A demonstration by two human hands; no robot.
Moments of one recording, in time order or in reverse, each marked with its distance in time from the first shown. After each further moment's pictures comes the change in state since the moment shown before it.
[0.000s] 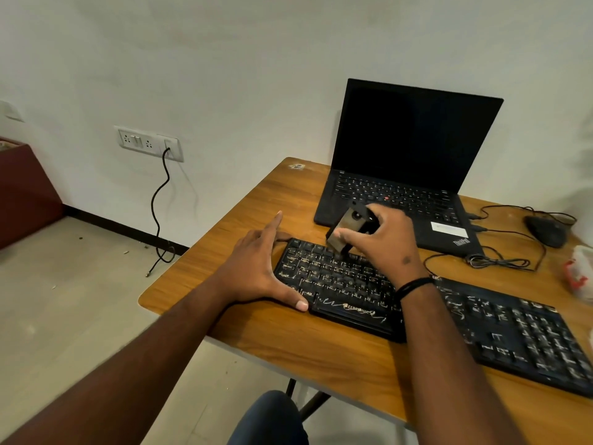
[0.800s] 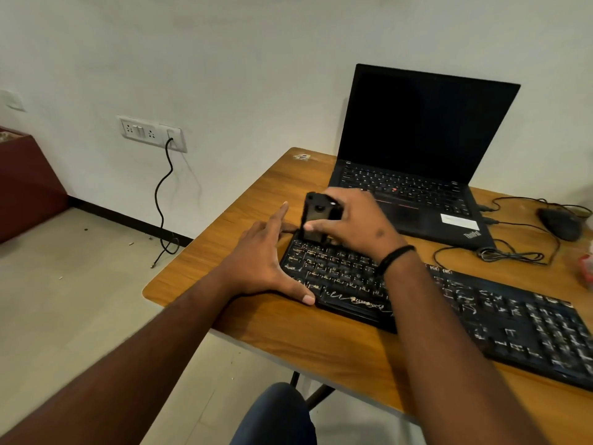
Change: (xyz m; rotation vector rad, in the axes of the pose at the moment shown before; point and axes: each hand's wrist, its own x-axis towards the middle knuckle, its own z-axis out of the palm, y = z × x) left_hand 0.001 -0.002 0.001 -0.017 0.022 0.030; right_hand 0.019 -0.038 0.024 0.075 -0.367 -0.092
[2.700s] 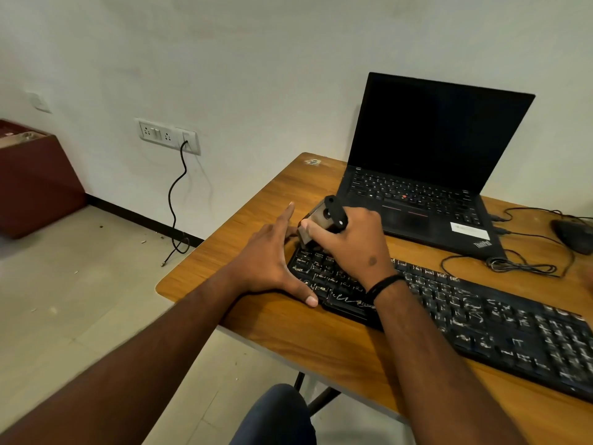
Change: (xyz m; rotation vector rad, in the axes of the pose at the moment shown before) left_hand 0.002 -0.005 -0.001 -0.083 0.008 0.016; right_hand -0.009 0.008 0.034 -0.093 0.308 -0.078
